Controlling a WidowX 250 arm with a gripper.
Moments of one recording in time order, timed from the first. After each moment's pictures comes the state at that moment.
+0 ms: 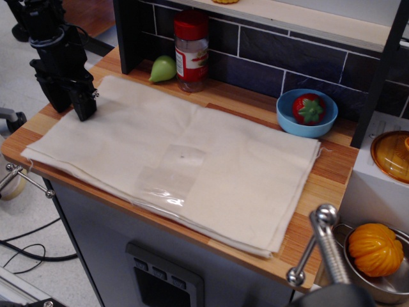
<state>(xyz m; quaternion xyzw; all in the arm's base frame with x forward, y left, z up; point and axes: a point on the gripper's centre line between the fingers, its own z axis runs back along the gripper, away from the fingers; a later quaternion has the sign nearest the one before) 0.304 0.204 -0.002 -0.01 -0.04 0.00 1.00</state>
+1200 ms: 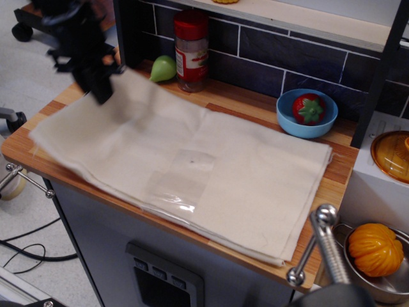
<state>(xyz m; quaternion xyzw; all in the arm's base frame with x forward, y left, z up) 0.311 0.137 0.052 -0.11 -0.04 0.04 0.99</state>
